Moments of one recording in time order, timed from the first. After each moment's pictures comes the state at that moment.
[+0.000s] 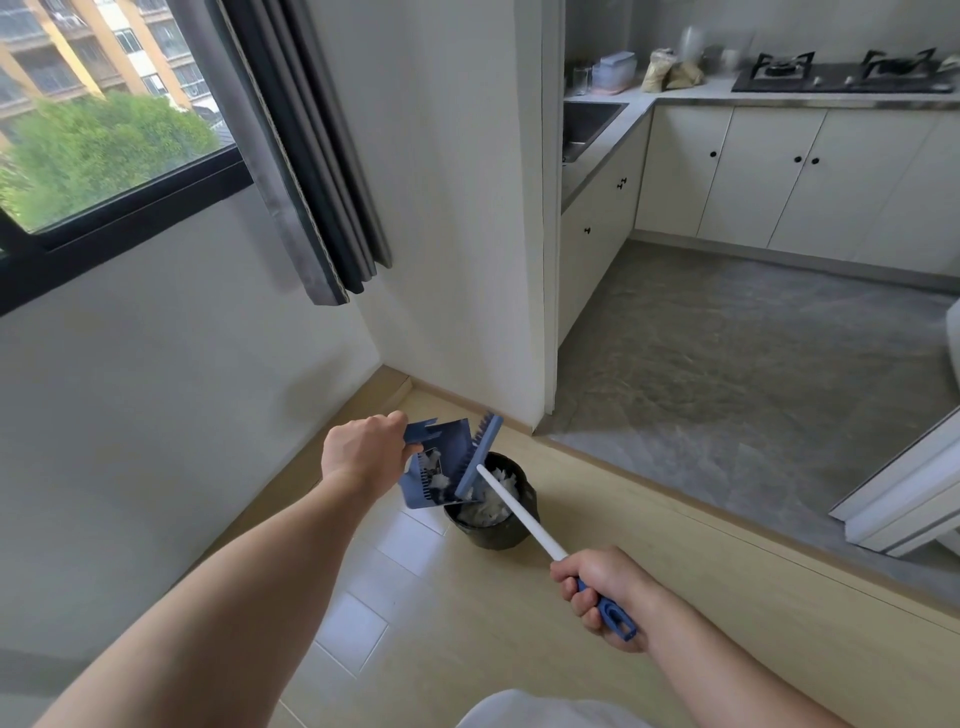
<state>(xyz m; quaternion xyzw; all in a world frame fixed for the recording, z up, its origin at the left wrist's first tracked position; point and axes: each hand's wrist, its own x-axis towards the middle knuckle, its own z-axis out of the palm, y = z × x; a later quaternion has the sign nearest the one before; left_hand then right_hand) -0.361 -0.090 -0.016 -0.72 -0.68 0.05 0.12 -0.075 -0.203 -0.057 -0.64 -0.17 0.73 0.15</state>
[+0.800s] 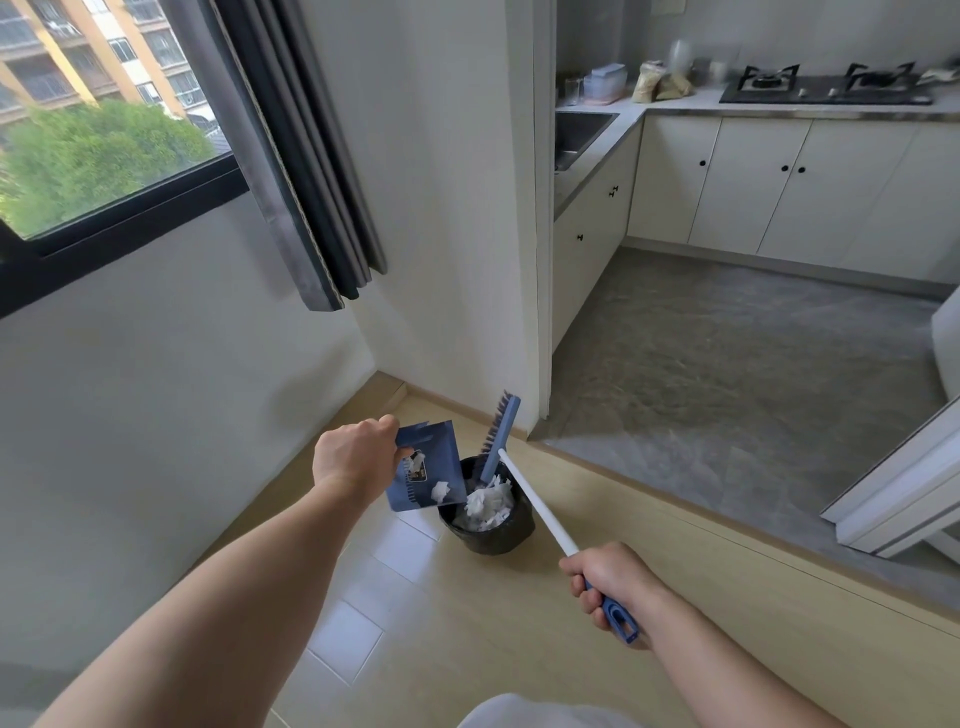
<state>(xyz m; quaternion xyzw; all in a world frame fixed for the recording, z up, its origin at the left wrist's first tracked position) -0.364 -0.094 -0.015 -0.71 -0.69 0.05 0.12 -0.066 -0.204 -0.058 -0.69 -0.21 0.68 0.17</state>
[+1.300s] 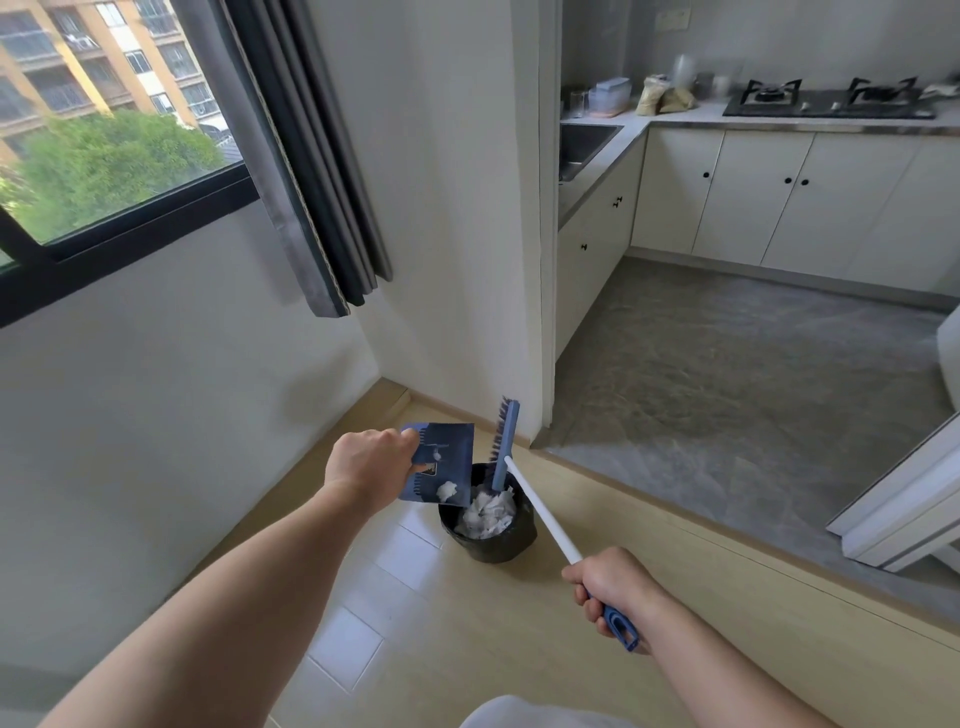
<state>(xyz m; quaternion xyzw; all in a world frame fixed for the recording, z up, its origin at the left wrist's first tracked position) -0.359 -0.099 -0.016 -0.77 -0.62 0.11 0.15 -0.068 -0.208 -0.053 -0.70 -0.25 0.65 0.17</state>
